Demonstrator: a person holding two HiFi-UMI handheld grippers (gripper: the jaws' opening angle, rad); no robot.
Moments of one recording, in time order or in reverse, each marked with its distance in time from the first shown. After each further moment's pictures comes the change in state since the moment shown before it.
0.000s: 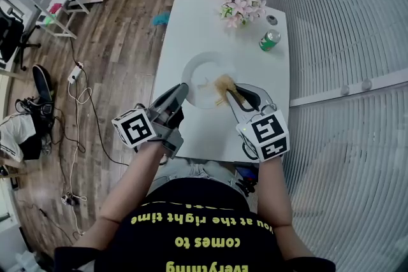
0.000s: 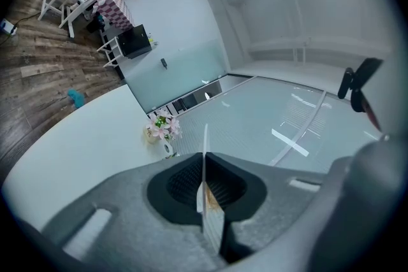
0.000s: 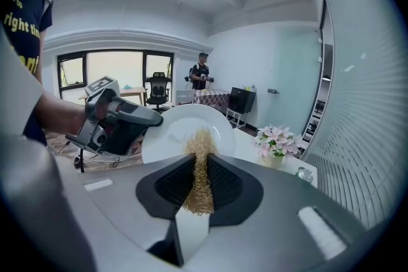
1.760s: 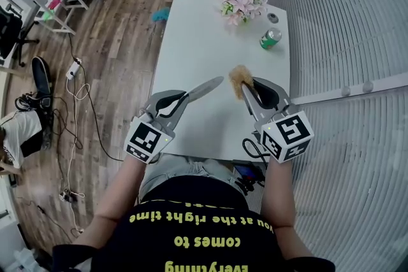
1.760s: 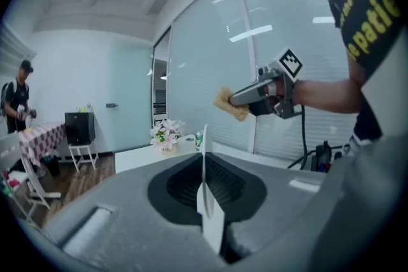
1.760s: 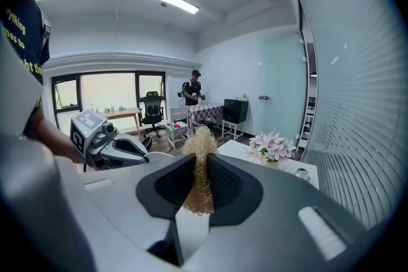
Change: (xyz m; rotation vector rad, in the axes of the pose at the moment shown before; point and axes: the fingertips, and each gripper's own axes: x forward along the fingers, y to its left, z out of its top) left arm -0.006 0.007 -0.039 1.094 0.330 0.110; right arm -0.031 -0.031 0.025 0.125 -0.150 -0.015
